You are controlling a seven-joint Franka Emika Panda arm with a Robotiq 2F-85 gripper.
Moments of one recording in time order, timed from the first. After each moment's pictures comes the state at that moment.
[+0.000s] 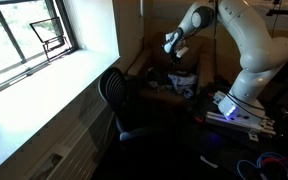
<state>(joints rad) -0.41 1.04 -0.23 -1.47 -0.17 2.36 -0.30</state>
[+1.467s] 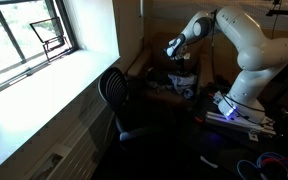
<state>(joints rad) -0.56 1.22 -0.14 -1.25 -0.19 2.04 -0.84</state>
